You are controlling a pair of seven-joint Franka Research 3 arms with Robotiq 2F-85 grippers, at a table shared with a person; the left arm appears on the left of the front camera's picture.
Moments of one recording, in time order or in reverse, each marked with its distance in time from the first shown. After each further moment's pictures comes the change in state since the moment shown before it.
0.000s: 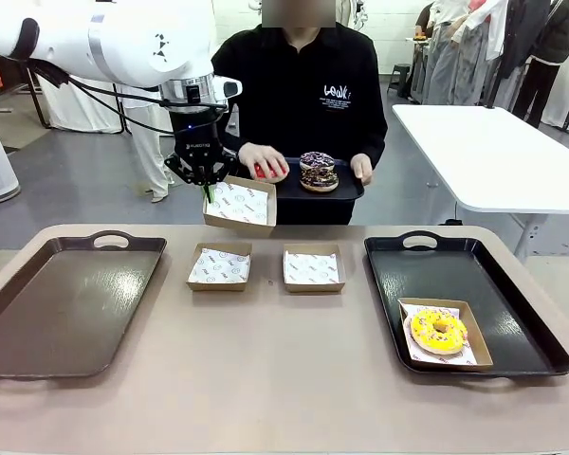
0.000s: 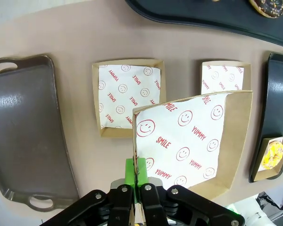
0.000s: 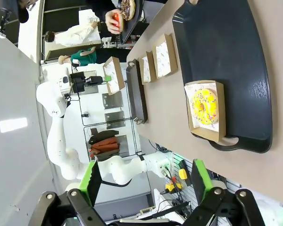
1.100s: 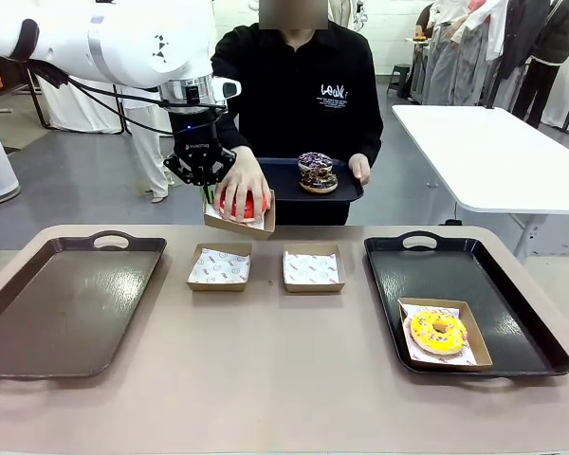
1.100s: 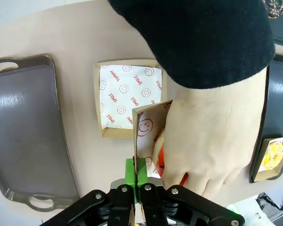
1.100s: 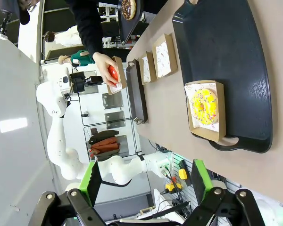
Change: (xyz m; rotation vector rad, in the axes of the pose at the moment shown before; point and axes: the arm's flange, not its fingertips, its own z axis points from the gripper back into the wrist) left arm 0.001 0.002 0.000 0.001 0.000 0.003; right arm 0.000 0.000 0.000 0.000 0.000 0.000
